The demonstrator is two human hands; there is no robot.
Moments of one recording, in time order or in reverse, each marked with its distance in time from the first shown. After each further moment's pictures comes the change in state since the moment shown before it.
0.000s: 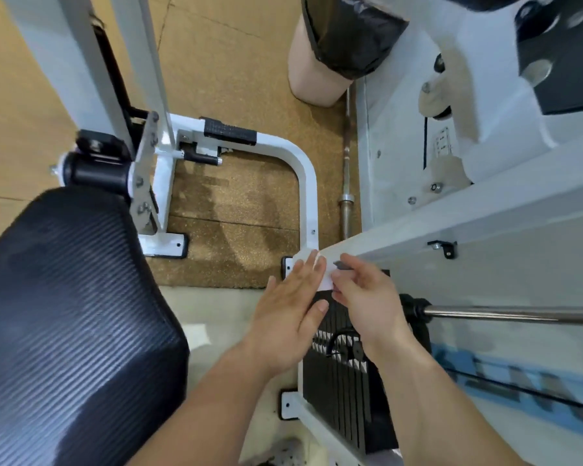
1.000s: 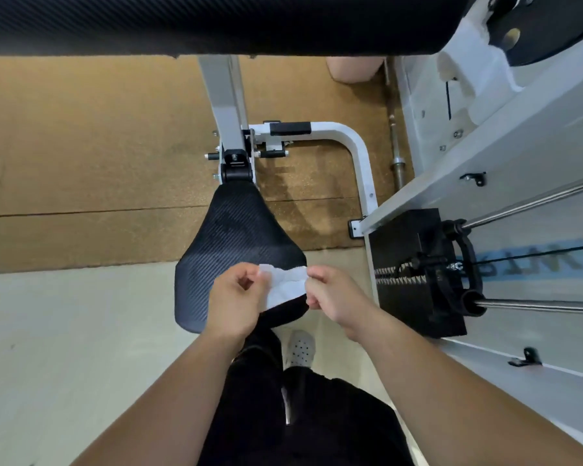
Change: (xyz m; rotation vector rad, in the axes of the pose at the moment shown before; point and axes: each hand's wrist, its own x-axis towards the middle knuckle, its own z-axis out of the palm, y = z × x) left_hand -0.248 0.053 -0.167 -0.406 0.510 -0.558; right_hand -0.230 -0.055 0.096 0.015 -0.486 0.096
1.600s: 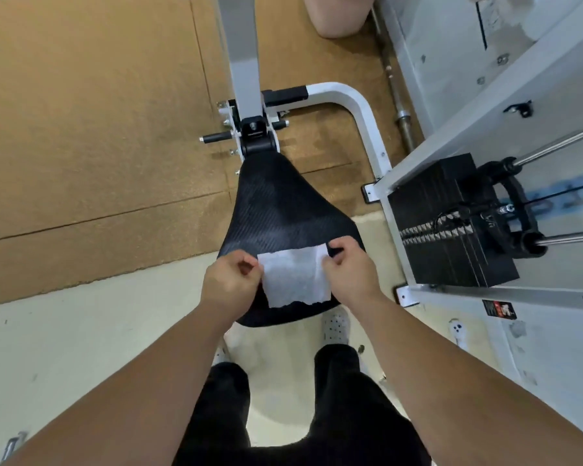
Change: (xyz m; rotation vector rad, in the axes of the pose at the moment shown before) left_hand 0.092 -0.071 -0.104 0.437 -0.148 0.002; right_hand 0.069 0.034 0.114 -0.229 0.497 0.038
